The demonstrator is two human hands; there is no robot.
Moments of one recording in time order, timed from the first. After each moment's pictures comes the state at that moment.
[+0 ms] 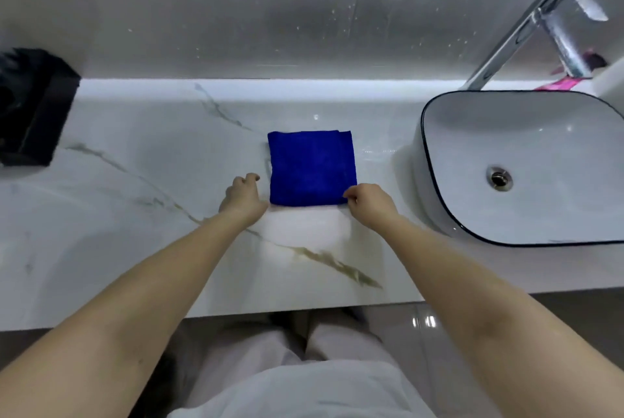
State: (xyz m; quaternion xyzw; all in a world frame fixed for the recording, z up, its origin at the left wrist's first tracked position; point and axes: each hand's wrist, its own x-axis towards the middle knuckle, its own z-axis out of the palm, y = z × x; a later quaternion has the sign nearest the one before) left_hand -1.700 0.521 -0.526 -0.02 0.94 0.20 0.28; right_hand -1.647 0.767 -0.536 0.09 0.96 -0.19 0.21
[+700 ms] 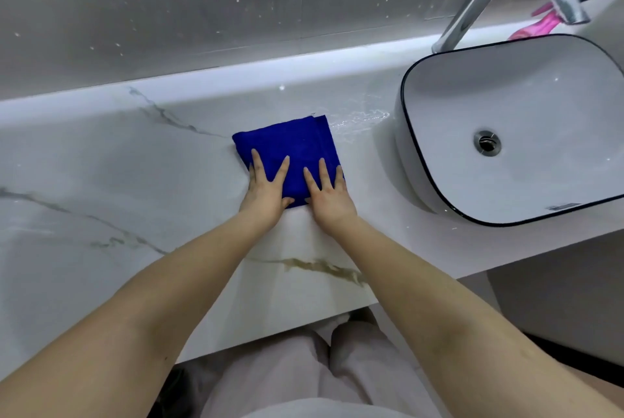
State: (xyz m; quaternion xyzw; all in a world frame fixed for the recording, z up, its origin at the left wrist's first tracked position) left_hand -1.730 0.591 -0.581 0.20 0.94 0.13 0.26; right_hand -1.668 0.725 -0.579 0.11 0.95 -0.13 0.27
